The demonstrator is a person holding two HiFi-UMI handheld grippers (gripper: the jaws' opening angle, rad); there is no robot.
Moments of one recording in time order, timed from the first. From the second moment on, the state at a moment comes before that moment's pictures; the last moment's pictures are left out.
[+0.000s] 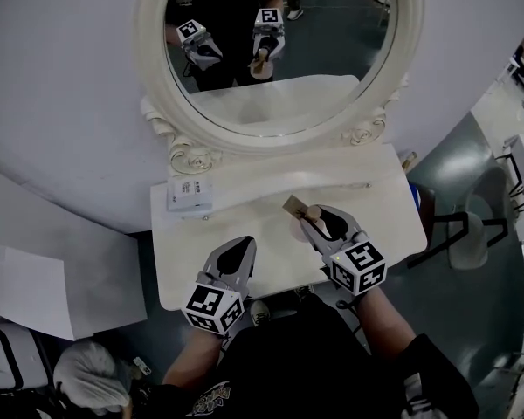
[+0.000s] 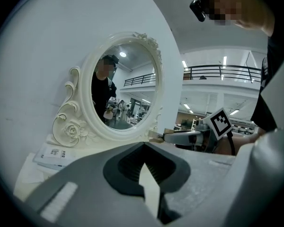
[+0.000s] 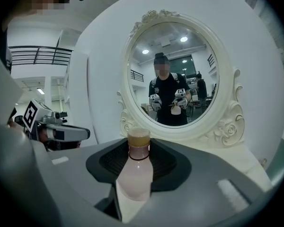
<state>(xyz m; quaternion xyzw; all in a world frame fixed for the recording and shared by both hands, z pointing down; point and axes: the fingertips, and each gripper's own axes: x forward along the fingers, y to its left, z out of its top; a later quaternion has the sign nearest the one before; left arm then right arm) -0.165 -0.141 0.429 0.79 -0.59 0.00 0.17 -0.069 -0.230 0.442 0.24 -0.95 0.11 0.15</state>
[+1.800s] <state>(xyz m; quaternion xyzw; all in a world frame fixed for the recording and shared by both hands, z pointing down) -0.126 -0.202 0.464 0.65 -0.73 0.00 0.20 -0.158 -0.354 0.531 0.02 -0.98 0.05 0.19</state>
